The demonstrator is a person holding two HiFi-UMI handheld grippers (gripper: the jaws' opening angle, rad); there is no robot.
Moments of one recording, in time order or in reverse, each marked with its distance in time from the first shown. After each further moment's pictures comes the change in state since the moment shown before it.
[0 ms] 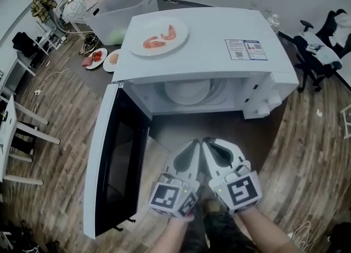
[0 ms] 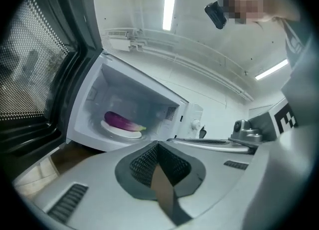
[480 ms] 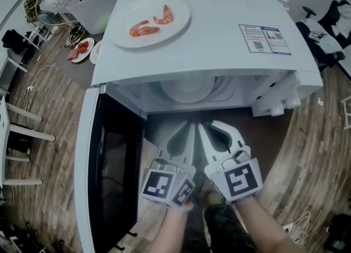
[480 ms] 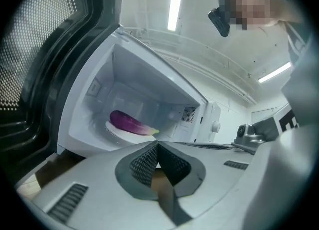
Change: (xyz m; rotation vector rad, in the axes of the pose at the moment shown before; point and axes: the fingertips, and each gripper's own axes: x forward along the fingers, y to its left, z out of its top) left arm 0.050 0.052 0.007 -0.027 -0.016 0.006; right arm 0.065 -0.028 -0.002 -0.003 -0.014 -0.043
